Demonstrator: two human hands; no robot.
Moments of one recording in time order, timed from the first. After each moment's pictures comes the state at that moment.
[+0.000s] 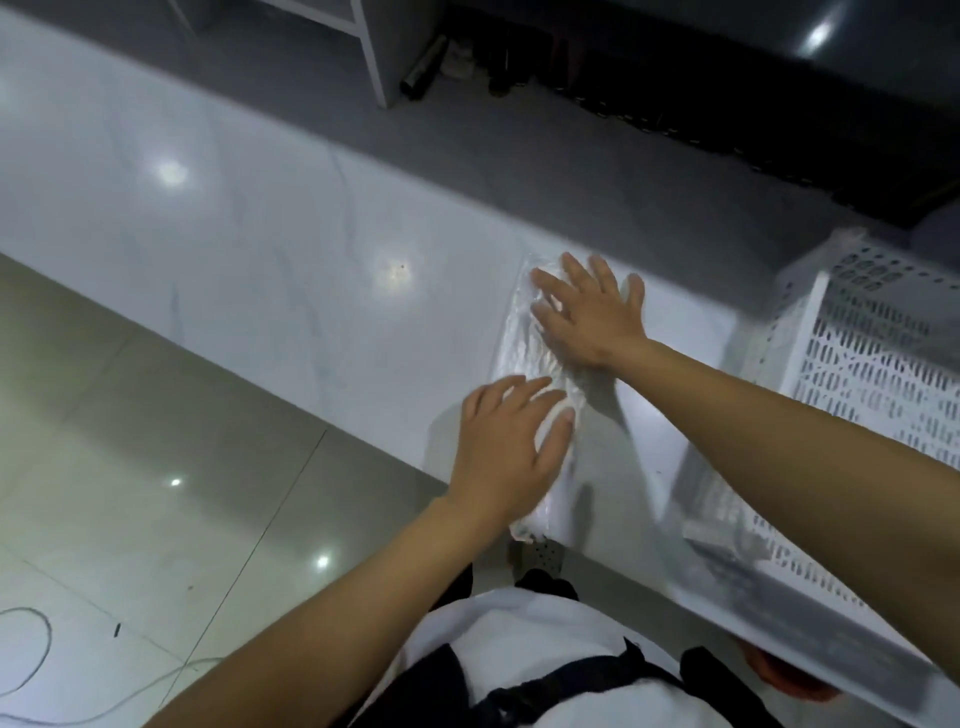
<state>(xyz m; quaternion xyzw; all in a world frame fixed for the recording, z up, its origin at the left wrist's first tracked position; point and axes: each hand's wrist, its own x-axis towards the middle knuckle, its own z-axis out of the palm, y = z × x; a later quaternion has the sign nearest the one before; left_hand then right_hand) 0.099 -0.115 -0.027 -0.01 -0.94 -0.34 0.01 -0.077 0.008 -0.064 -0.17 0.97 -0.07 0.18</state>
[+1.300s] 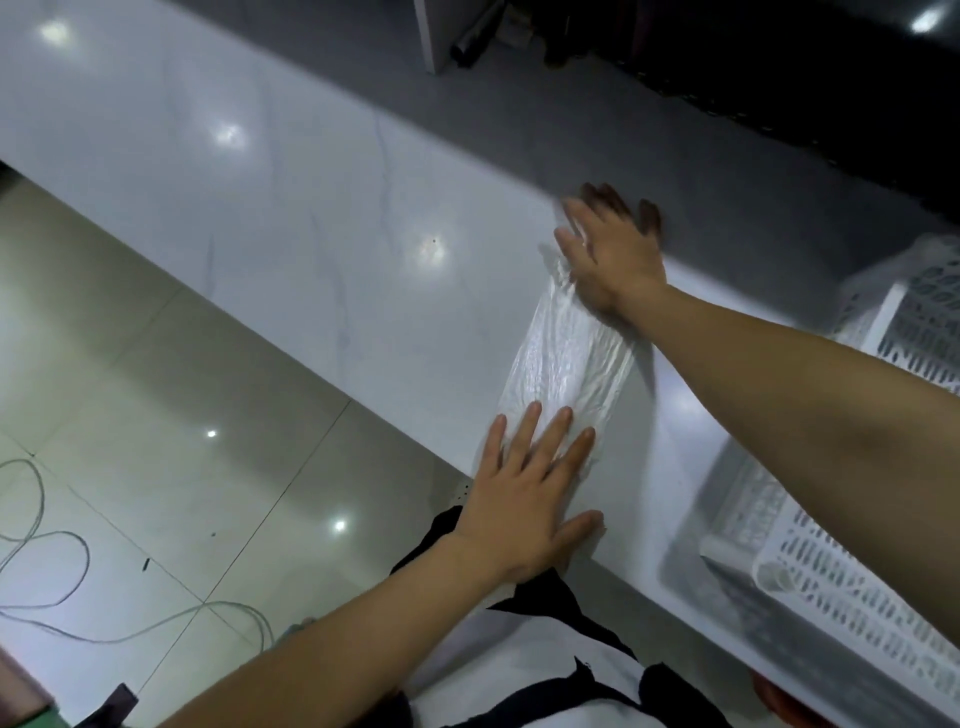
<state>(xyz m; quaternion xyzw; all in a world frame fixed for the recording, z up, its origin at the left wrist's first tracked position) 0.149 -0.103 -0.075 -0.11 -0.97 -0.15 -0.16 -0.140 -0.017 -0.079 -0.22 0.97 -0.12 0.08</state>
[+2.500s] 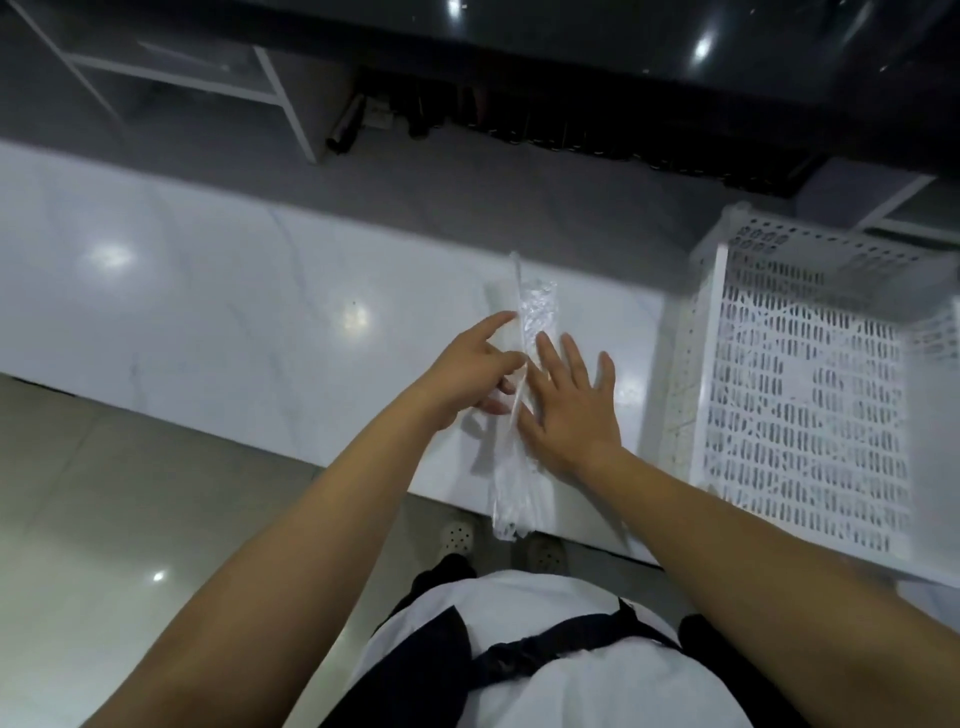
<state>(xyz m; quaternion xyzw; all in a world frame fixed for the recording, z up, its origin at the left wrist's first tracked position) 0.007 -0.129 -0.007 0.13 -0.74 -0.60 -0.29 0.049 0.035 -0.084 -0.13 0.98 -0.04 0.11</state>
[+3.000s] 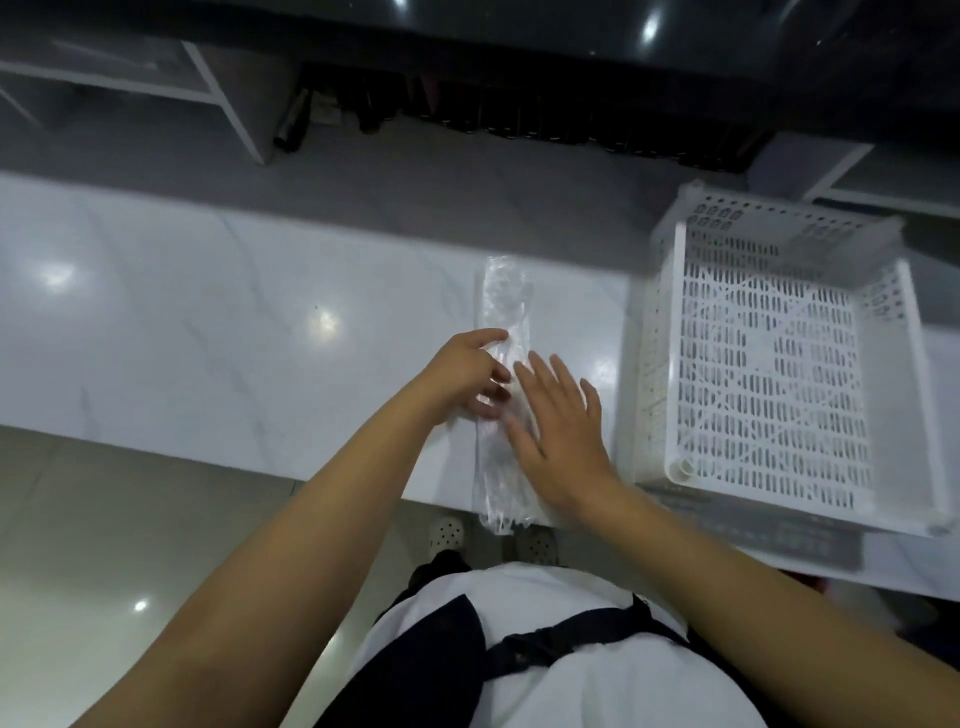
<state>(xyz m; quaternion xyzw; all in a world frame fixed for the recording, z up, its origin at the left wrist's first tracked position) -0.002 -0.108 -0.027 0.16 -0.71 -0.58 -0.36 0.099 0.032 -0.050 -0.05 0.96 -0.27 0.07</state>
